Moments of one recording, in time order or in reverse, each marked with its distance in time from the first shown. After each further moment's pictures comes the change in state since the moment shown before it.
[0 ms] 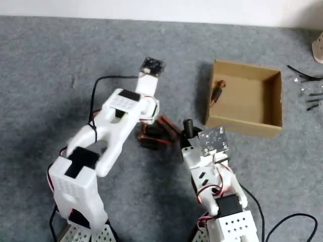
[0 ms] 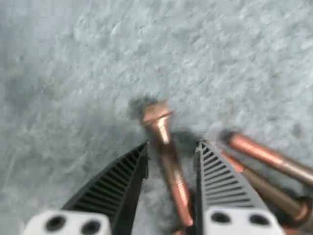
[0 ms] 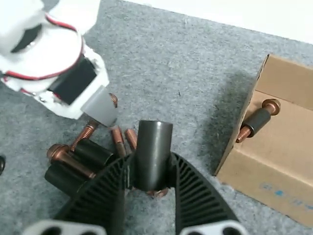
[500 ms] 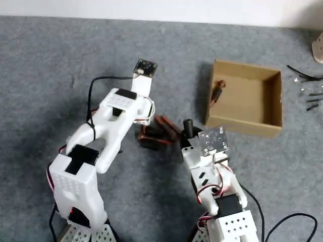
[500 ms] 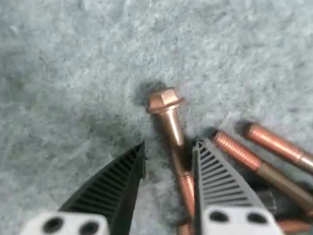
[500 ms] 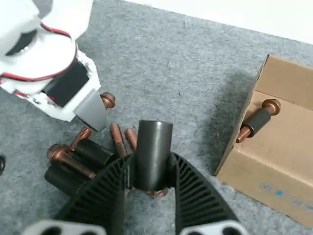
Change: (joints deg) left arm -0.7 1.1 -0.7 2.1 0.7; right arm 0.0 0.0 0.0 0.0 0.0
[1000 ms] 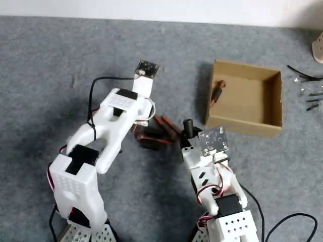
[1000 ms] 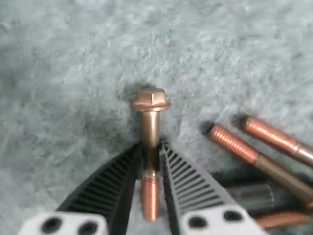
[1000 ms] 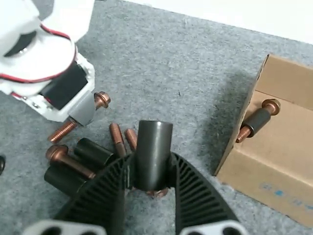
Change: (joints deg) left arm 0.0 0.0 -0.2 1.7 -2.3; right arm 0.0 0.0 0.0 0.0 0.0
